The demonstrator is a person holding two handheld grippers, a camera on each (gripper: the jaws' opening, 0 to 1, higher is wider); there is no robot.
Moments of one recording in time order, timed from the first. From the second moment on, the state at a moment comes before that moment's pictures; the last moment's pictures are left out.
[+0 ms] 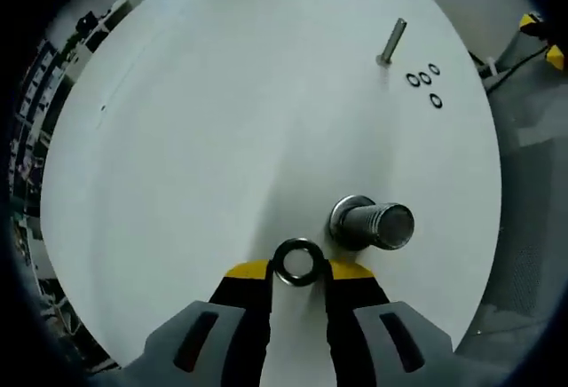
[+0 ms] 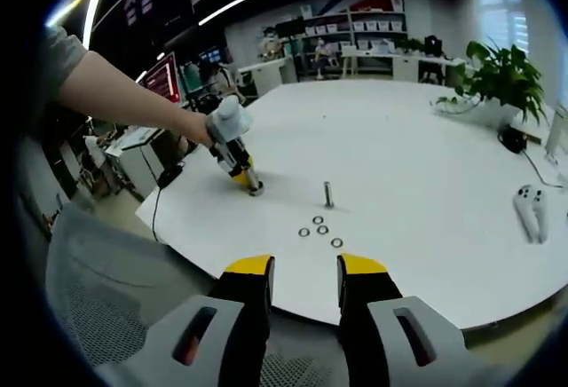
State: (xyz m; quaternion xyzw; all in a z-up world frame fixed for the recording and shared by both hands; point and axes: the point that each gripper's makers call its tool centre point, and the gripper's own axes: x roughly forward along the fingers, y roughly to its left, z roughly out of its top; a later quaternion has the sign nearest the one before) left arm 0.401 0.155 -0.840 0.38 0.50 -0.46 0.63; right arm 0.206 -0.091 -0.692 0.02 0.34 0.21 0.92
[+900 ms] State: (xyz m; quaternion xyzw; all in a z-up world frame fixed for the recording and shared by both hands) left arm 0.365 0.187 -0.841 0.40 0.54 -0.44 0.60; right arm 0.204 -0.092 -0.695 0.01 0.35 0.21 0.91
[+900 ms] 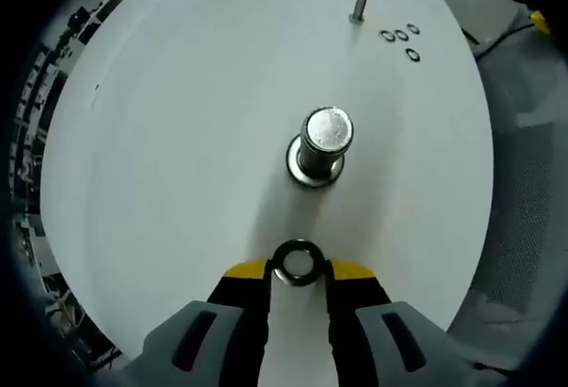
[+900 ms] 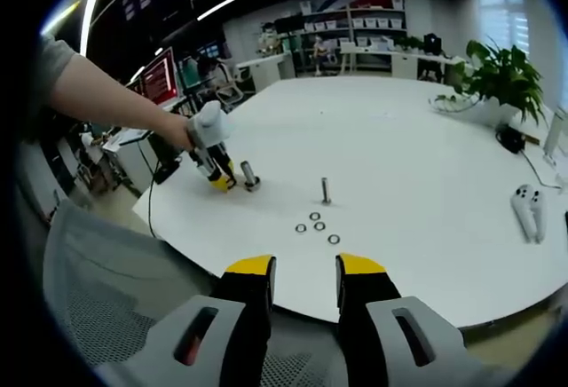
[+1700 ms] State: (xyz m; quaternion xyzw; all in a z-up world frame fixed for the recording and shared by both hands) left arm 0.352 0.201 -0.839 0.34 0.56 -0.40 0.64; right arm 0.207 -0.094 -0.690 0.02 0.34 0.20 0.92
